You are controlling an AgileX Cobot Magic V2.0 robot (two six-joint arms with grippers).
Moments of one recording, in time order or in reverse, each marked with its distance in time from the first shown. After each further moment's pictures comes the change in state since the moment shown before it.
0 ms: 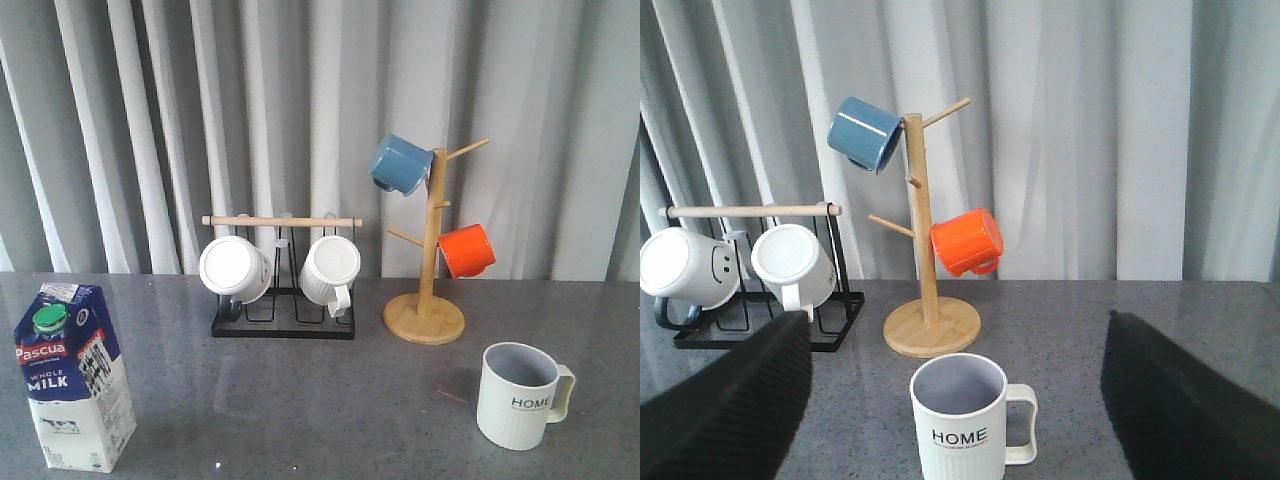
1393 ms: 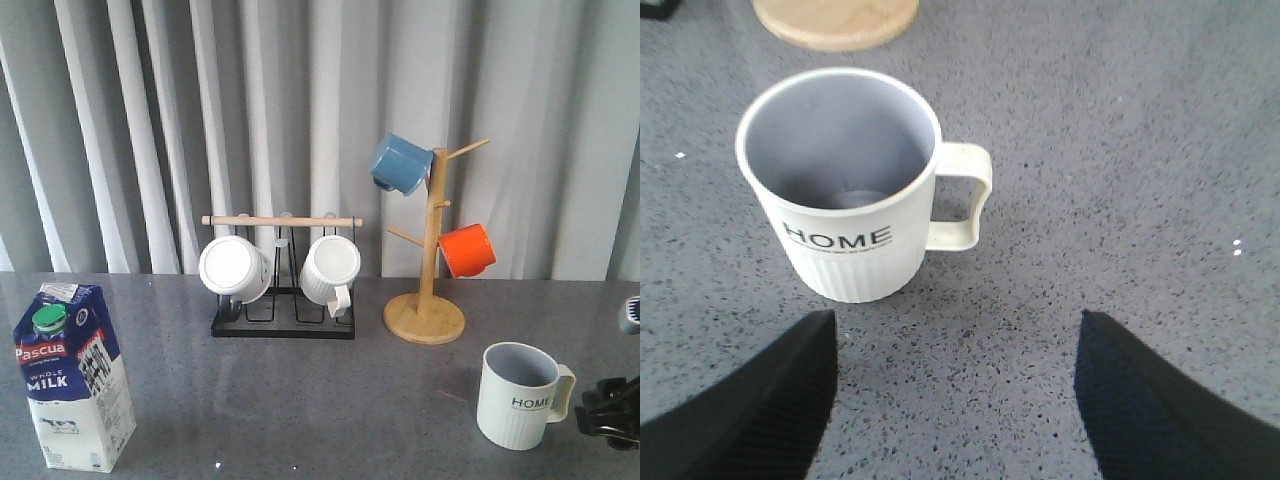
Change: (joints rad) left arm -0.059 0.444 -0.430 -0.497 0.474 0.881; right arm 0.000 0.743 -0.154 -0.274 0.026 0.093
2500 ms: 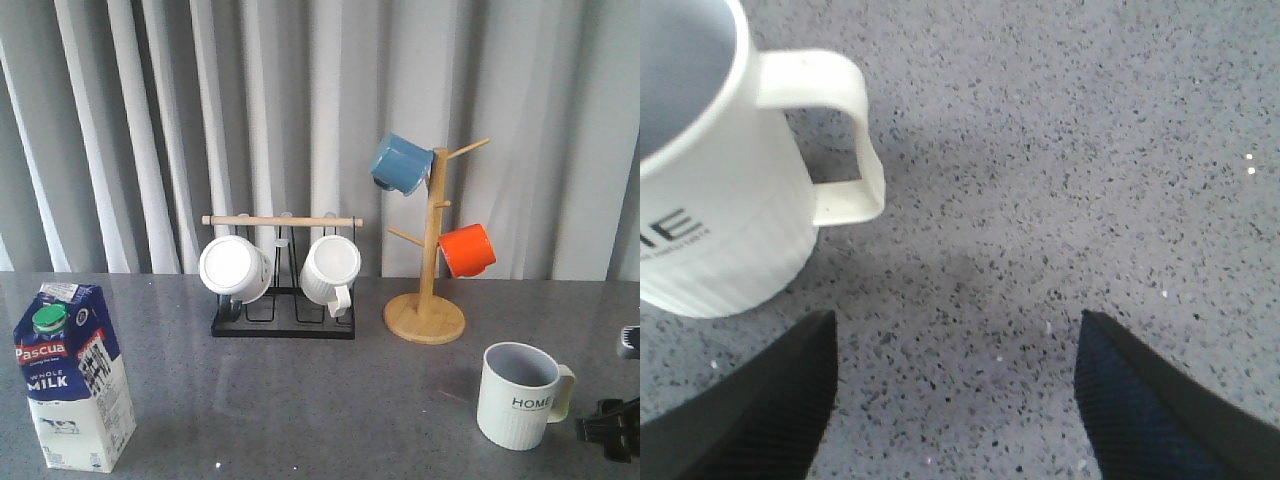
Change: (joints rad) left arm 0.000 0.000 0.000 0.000 0.001 0.000; right arm -0.094 0.231 -0.001 0.104 -0.138 -0.050
